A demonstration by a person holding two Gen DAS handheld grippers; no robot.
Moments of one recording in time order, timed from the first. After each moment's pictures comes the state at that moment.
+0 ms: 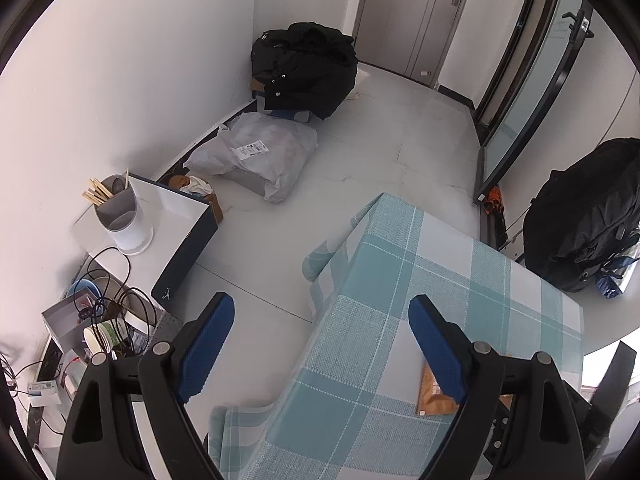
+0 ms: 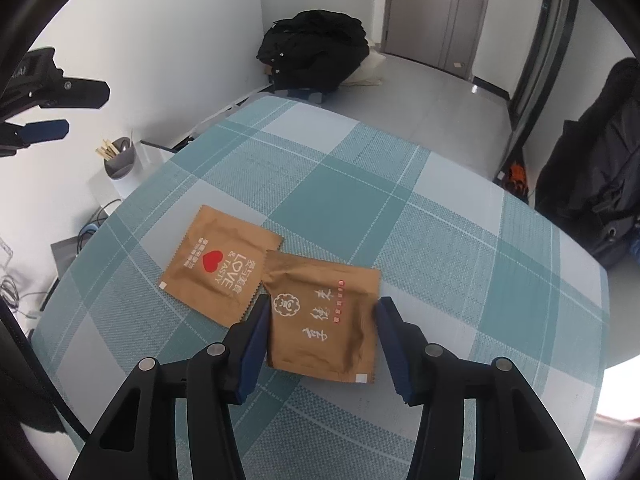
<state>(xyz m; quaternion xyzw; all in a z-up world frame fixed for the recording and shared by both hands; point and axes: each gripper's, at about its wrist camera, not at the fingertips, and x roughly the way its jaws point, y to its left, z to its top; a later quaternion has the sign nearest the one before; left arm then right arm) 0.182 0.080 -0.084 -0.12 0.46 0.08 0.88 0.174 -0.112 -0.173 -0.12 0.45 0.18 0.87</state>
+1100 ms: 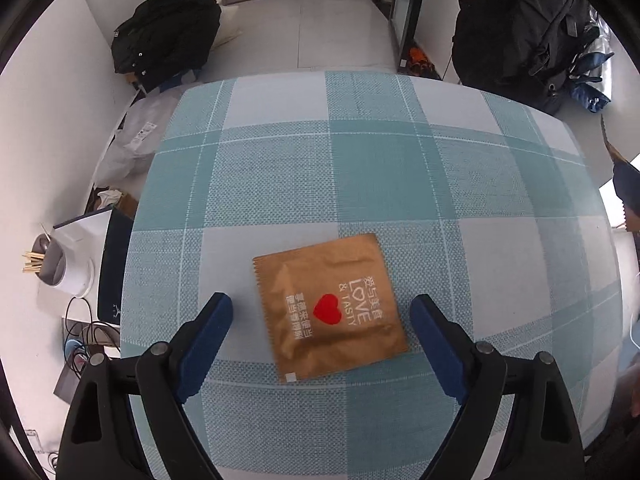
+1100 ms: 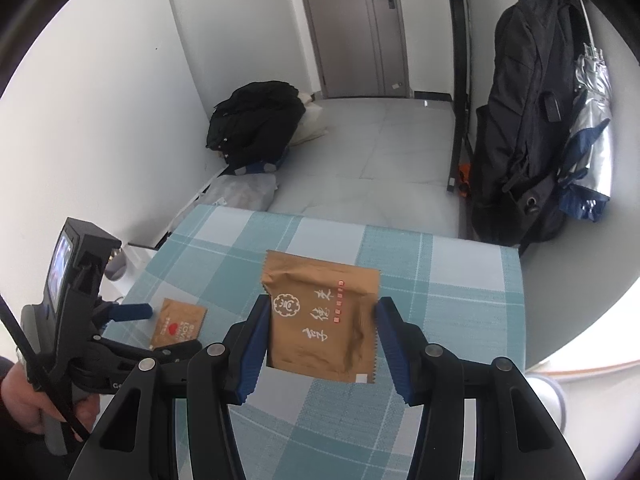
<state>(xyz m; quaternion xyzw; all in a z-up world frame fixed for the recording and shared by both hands) 0.192 -0.038 -0.150 0.06 0.57 -0.07 0.82 0.169 -0.227 -0.109 0.02 0.38 0.13 0.92</state>
